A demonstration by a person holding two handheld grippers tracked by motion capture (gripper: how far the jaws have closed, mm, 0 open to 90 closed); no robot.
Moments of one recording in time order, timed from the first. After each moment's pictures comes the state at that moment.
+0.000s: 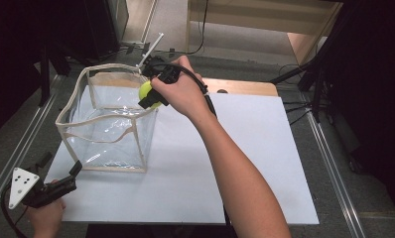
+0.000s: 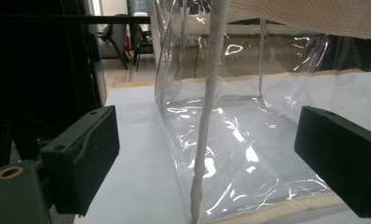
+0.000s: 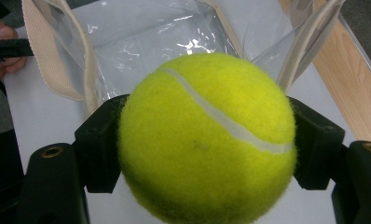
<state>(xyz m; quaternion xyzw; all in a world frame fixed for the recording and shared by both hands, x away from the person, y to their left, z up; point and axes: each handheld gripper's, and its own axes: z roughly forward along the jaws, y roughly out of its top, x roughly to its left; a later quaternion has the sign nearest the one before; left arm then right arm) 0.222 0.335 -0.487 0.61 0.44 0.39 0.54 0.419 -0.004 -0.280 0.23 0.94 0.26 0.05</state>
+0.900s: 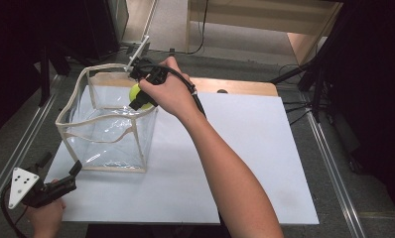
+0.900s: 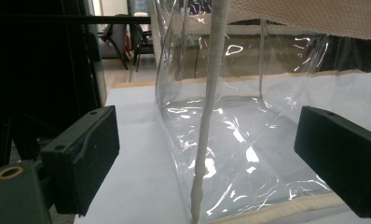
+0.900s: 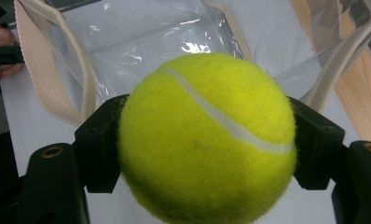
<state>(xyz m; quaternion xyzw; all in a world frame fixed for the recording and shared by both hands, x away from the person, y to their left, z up) 0.222 0.335 -0.487 0.61 0.44 0.39 0.53 0.426 0.024 -0.290 0.22 0.94 0.26 0.04</state>
